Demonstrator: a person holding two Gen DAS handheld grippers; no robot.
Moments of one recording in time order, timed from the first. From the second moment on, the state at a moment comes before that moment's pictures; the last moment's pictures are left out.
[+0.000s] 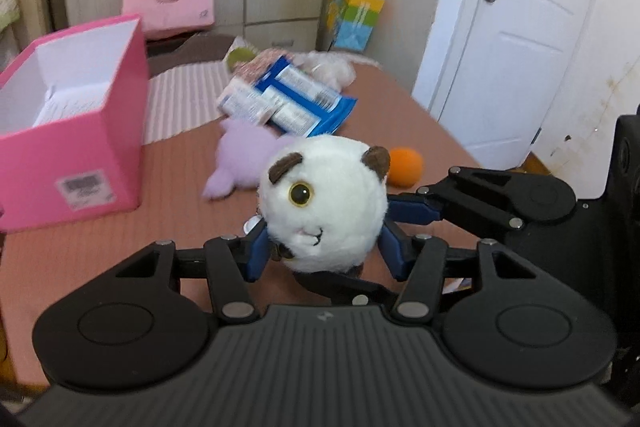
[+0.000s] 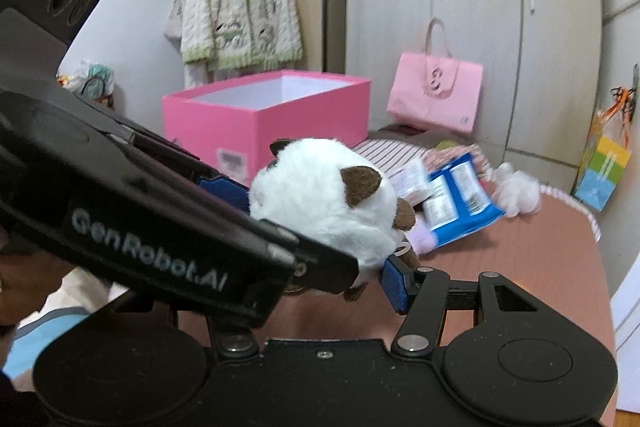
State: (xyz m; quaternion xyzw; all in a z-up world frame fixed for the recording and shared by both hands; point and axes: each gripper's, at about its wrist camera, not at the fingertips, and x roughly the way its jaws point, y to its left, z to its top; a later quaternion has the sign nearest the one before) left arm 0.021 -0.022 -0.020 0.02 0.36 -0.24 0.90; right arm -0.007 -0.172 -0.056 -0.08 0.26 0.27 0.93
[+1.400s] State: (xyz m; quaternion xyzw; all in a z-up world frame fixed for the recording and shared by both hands) left arm 0.253 0.138 0.064 -0.04 0.34 -0.16 0.93; right arm 0.217 -0.003 0.025 0.02 0.31 0.32 0.90
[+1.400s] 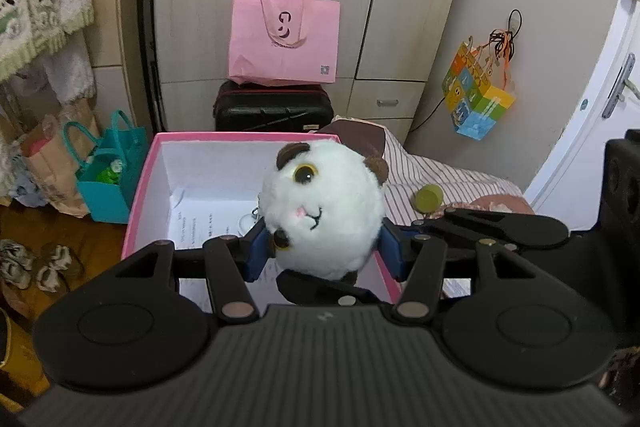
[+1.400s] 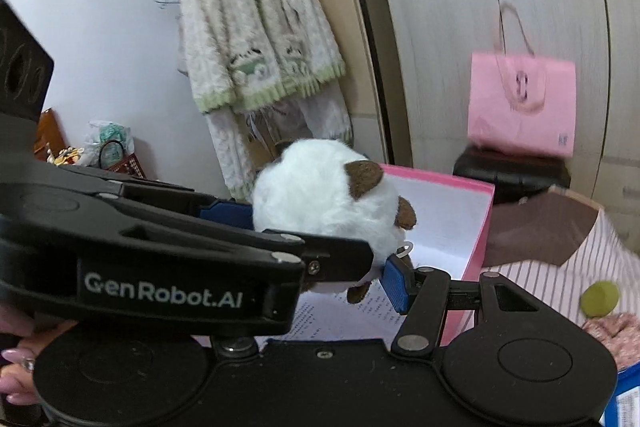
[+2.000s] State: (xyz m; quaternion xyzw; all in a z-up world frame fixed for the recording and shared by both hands) left arm 0.333 0.144 0.018 -0.10 0.40 -0.14 0.90; right arm 0.299 0.005 -0.012 0.00 0.36 0.28 0.89
